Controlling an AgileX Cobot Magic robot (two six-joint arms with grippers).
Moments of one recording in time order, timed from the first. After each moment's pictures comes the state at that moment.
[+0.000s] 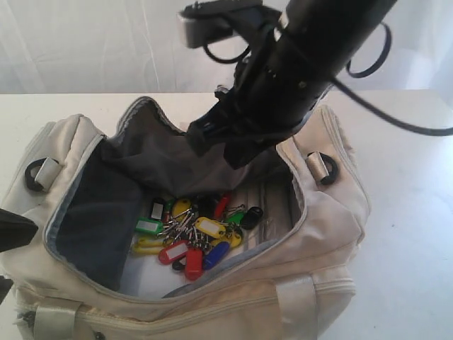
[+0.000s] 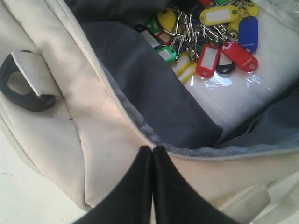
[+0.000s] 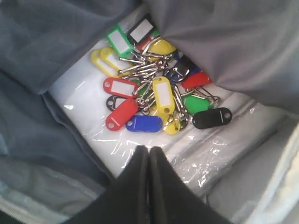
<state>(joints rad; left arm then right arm) -0.39 0.80 -0.63 -0.10 0.73 0.26 0.54 1.57 -1.48 0.18 1.15 -0.11</state>
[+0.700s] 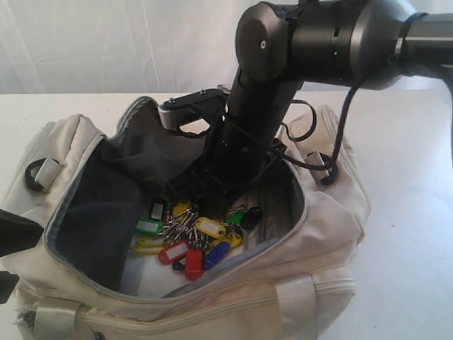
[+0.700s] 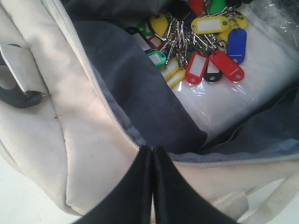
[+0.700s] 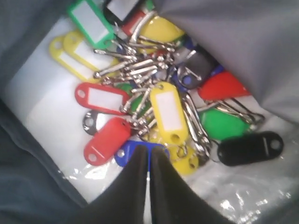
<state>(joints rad) -0.39 0.80 -0.63 -0.15 0.73 0.23 0.54 1.84 -1.48 0.24 1.07 -0.13</state>
